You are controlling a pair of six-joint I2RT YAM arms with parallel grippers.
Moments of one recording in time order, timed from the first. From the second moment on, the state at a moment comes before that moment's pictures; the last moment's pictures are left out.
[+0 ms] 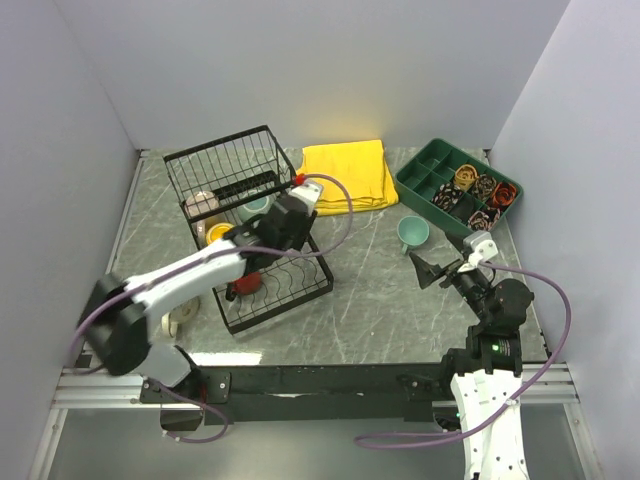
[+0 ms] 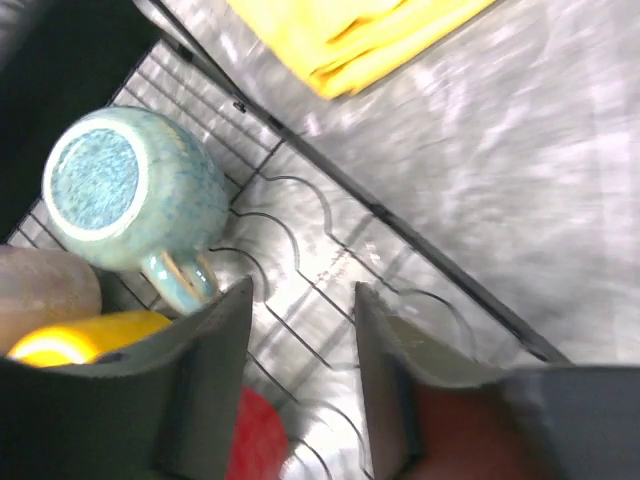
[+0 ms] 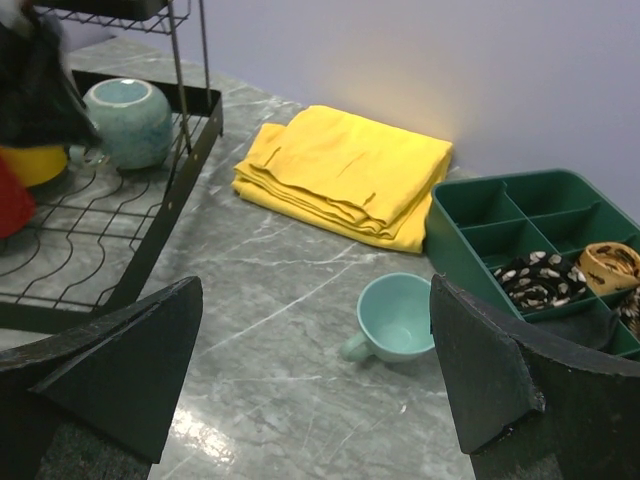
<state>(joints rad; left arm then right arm) -0.78 1.54 1.15 -0.27 -0.46 -0.06 -0.13 0.30 0.38 0.01 -0.63 -0.04</state>
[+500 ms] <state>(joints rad) -0.73 0.73 0.80 -0.34 -0.39 -0.36 -0.15 0.32 0.38 -0.01 -0.73 -0.09</state>
